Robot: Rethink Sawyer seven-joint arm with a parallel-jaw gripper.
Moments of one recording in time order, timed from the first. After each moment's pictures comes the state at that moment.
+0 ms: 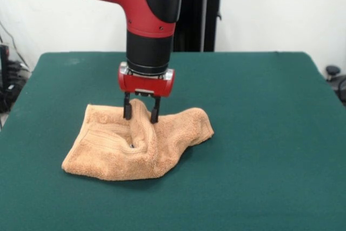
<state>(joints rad) -0.29 -0.47 -0.07 1.68 -0.08 0.20 1.57</state>
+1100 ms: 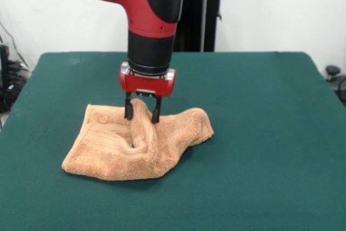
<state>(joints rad) -0.29 -0.47 -0.07 1.68 -0.08 0.20 1.57</state>
